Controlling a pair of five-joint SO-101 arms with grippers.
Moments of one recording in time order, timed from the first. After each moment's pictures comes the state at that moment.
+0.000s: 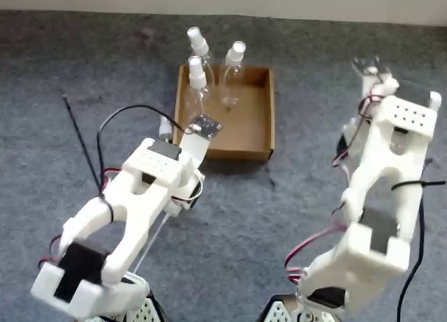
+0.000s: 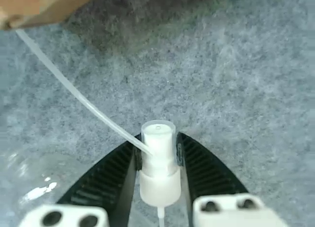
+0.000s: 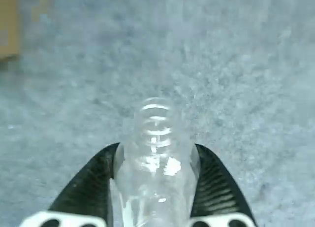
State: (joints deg) left arm 15.8 -9.0 38.3 63.1 -2.5; right arm 15.4 7.6 -13.2 91.4 32.2
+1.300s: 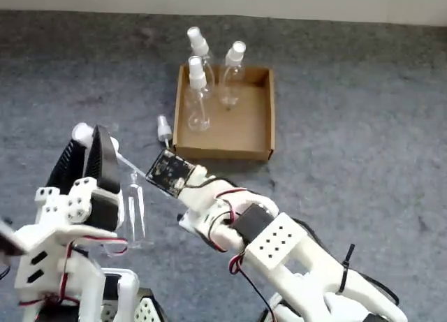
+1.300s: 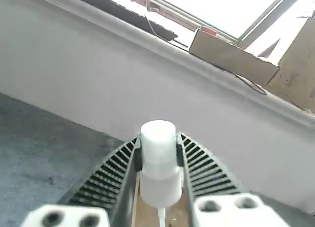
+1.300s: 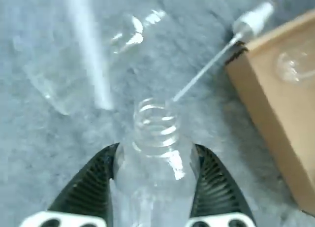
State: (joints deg) left arm -5.7 -103.8 60.0 49.8 30.5; right arm -49.1 -40.6 52.5 45.6 17.6
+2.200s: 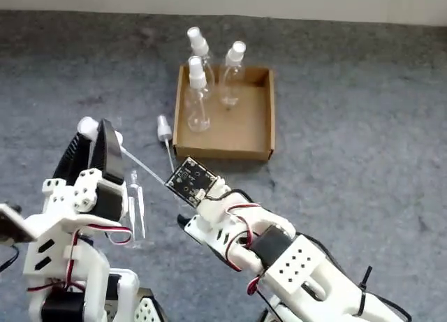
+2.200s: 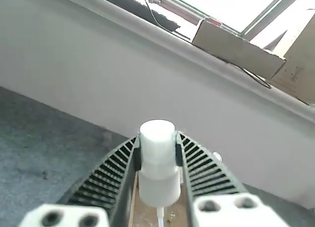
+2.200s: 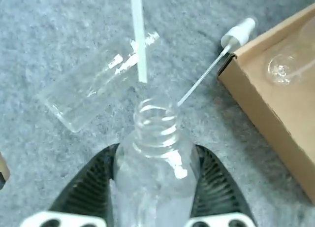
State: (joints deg) left arm -3.0 -104.2 65.4 43.9 30.6; right arm -49.1 -54.9 64.0 41.9 11.6
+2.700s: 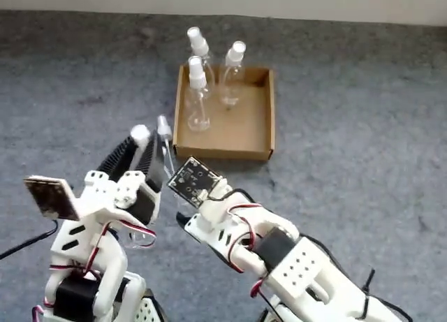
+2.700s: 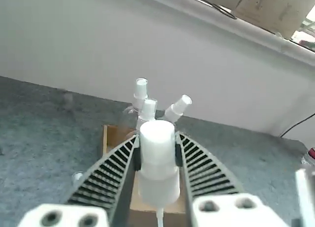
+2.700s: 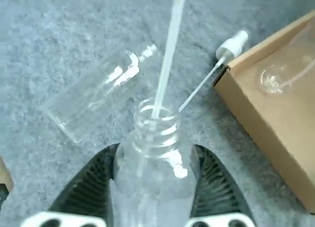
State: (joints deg) left arm 9.9 -104.2 71.6 43.9 25.9; right arm -49.1 -58.8 63.6 41.9 10.9
